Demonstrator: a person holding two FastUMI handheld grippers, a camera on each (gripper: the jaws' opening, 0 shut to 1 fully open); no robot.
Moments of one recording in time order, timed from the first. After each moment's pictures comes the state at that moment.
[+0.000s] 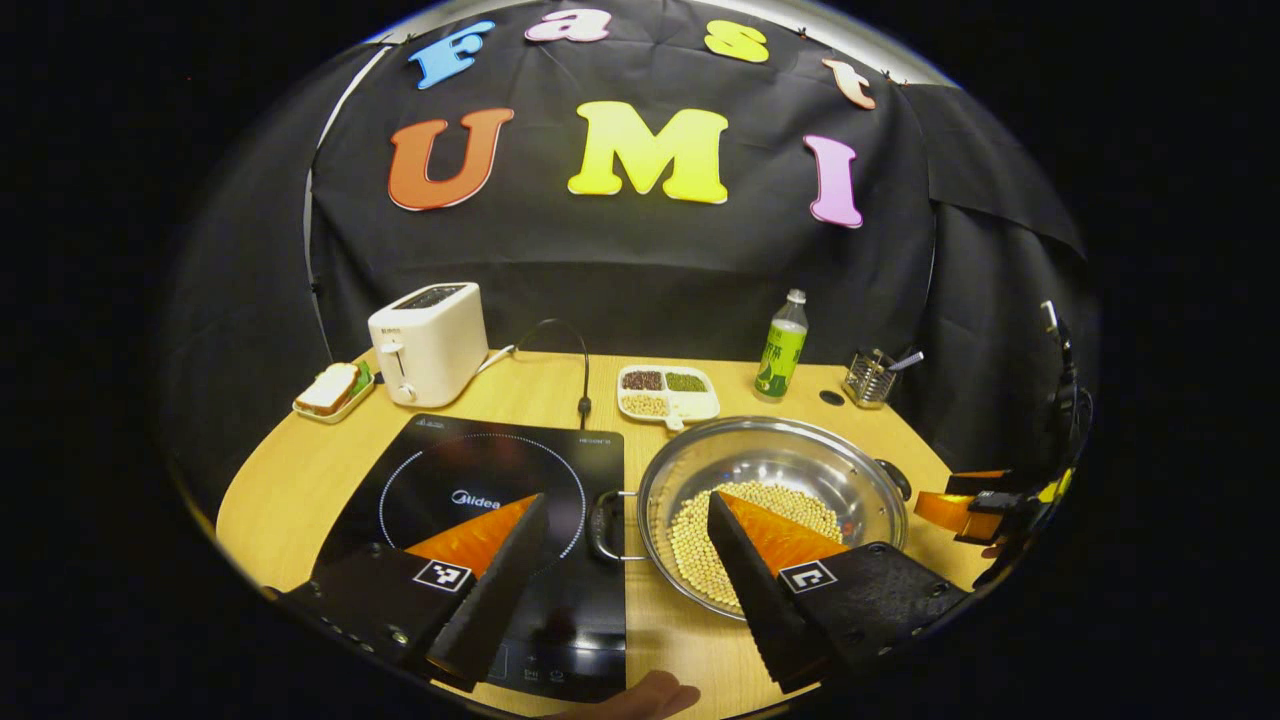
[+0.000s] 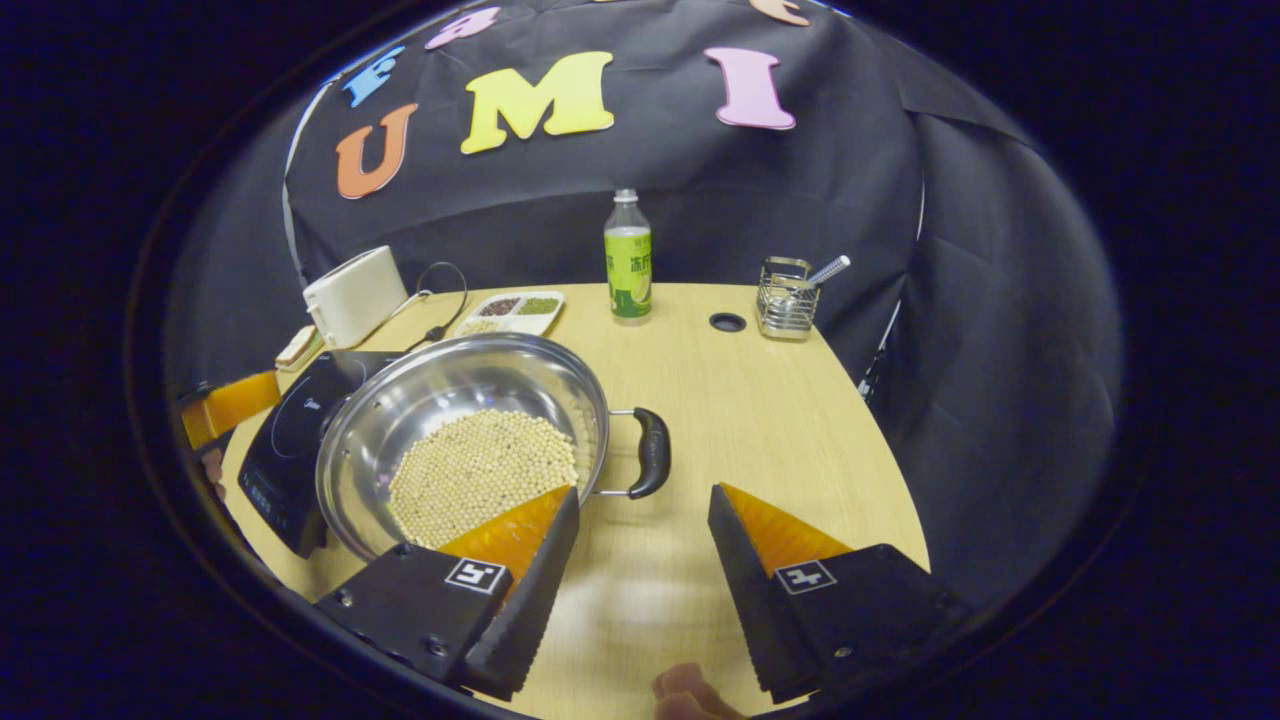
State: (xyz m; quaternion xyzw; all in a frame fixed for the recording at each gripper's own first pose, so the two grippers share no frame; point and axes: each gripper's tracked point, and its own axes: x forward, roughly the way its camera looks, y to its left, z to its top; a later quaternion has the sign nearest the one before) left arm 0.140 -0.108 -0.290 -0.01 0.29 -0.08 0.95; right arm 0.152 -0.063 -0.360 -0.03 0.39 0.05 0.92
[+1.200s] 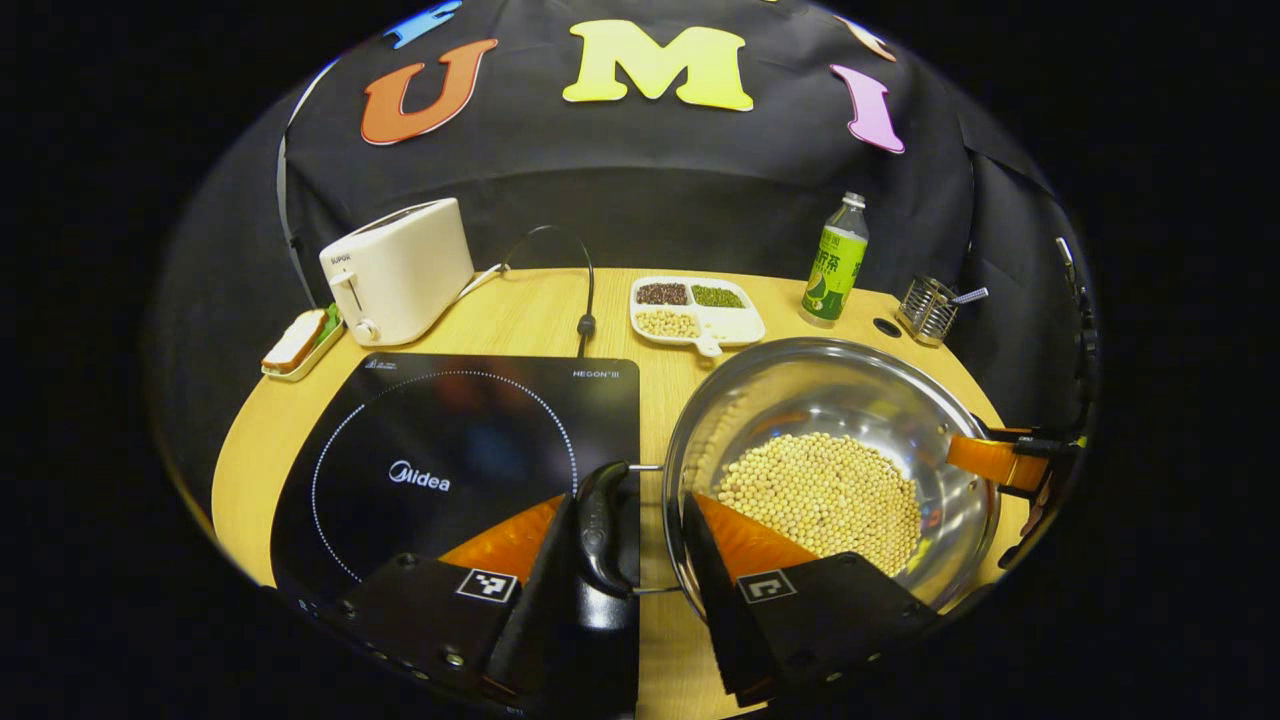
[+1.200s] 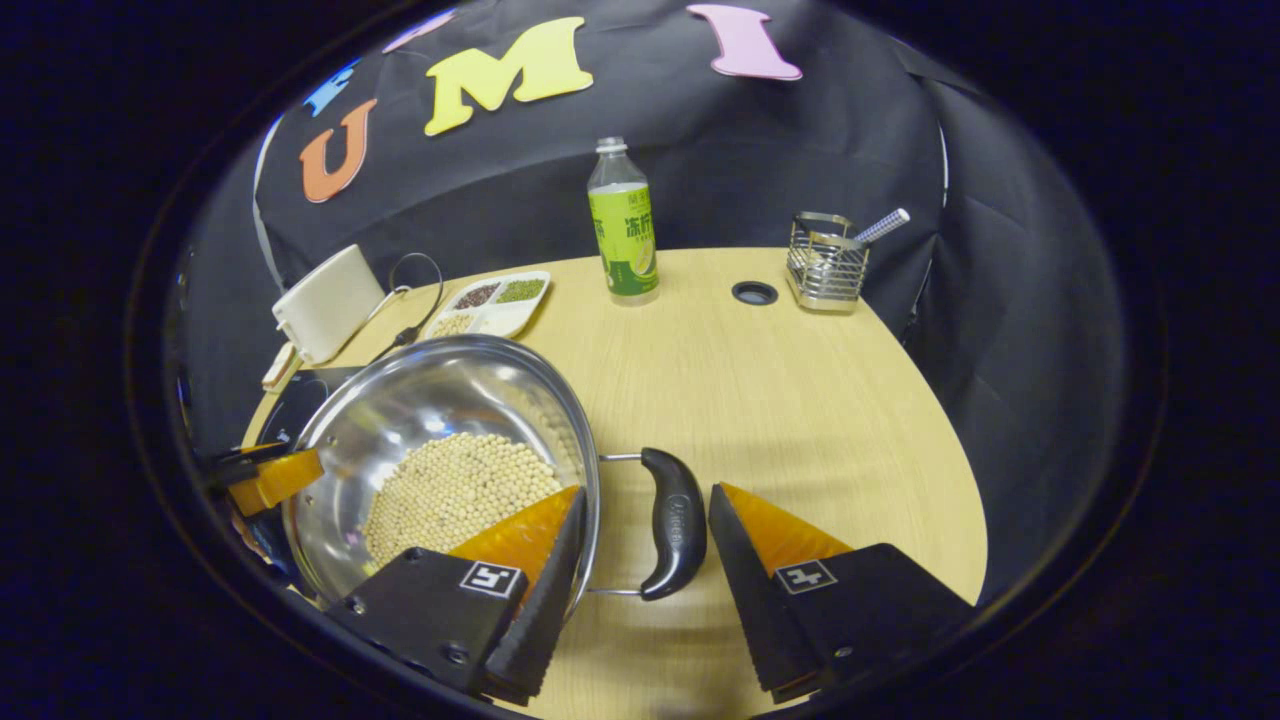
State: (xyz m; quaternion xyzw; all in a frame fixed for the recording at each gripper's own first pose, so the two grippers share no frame) left arm 0.182 -0.108 -0.372 0.00 0.39 -0.06 0.92; right arm 0.217 -0.048 -0.417 0.02 0.44 0.05 0.90
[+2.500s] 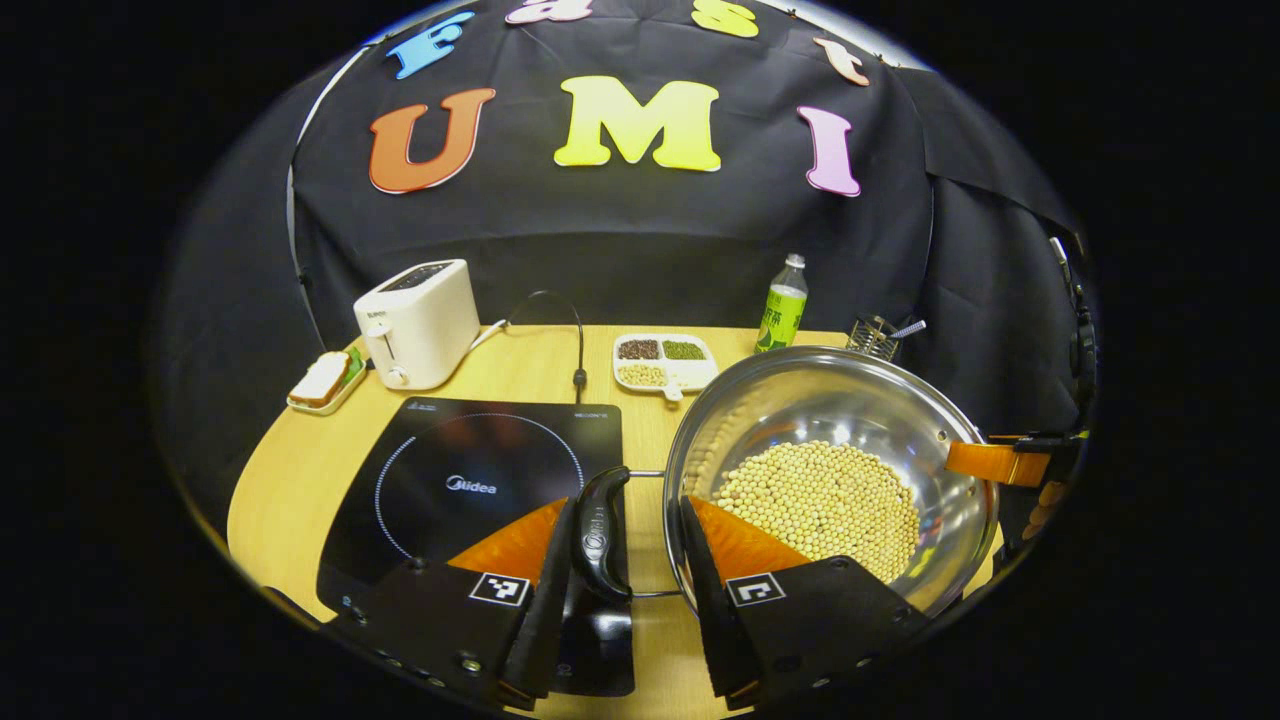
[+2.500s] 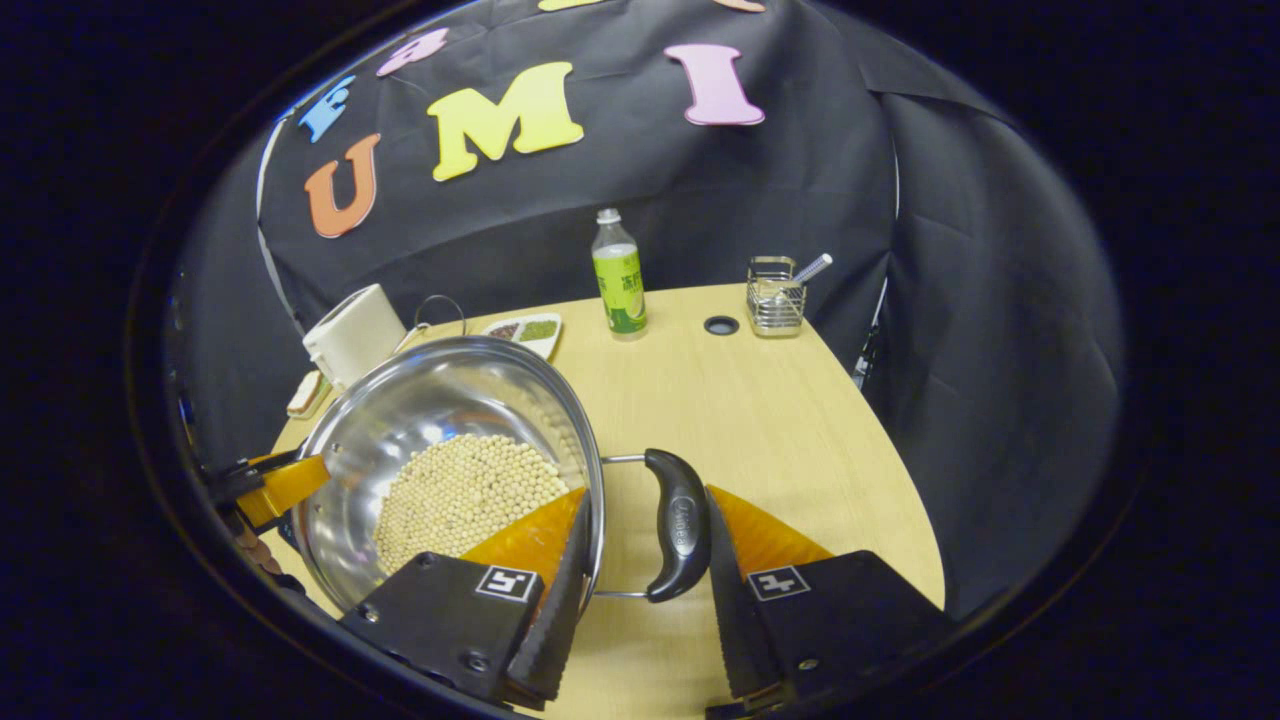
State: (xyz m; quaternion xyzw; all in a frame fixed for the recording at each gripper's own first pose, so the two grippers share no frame) left arm 0.132 -0.101 -0.281 0.00 0.31 -0.08 0.95; right arm 0.148 -0.042 -0.316 0.03 0.40 0.02 0.91
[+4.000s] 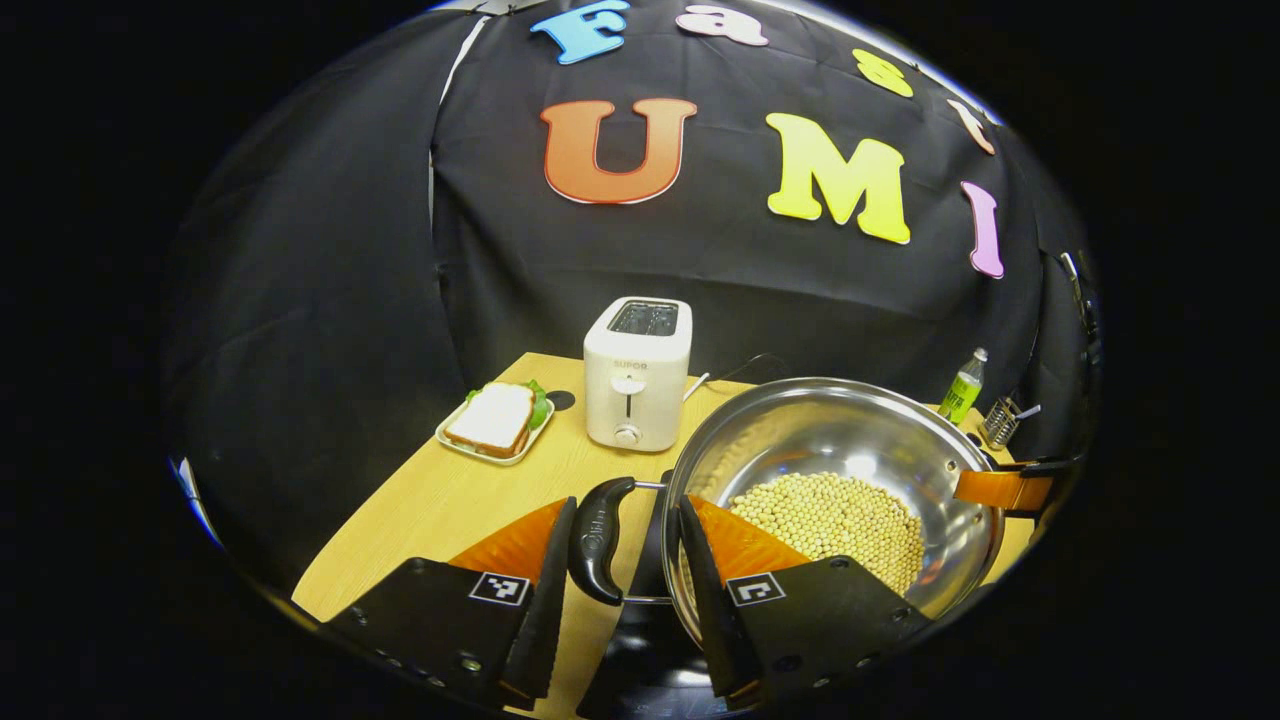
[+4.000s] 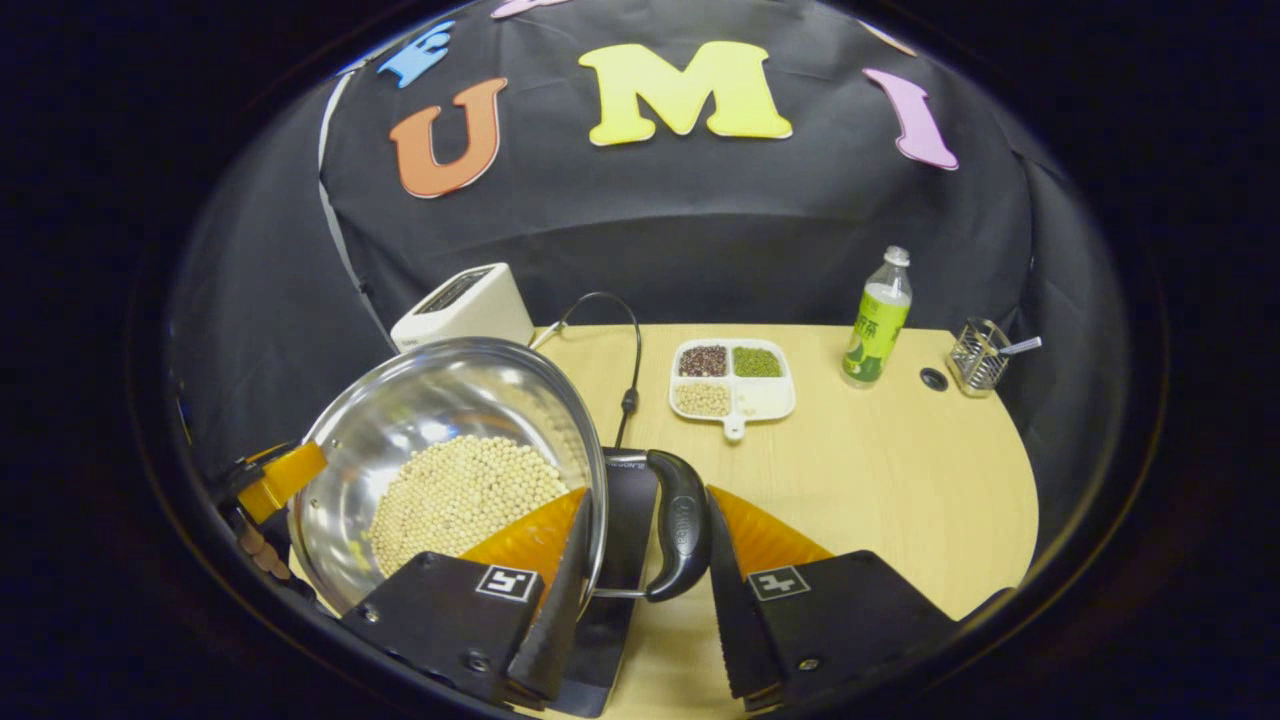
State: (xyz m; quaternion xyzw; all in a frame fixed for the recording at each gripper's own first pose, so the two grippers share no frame) left arm 0.209 0.164 -0.281 -0.03 0.28 0.05 0.96; right arm 0.229 0.252 -0.329 0.00 0.41 0.11 0.90
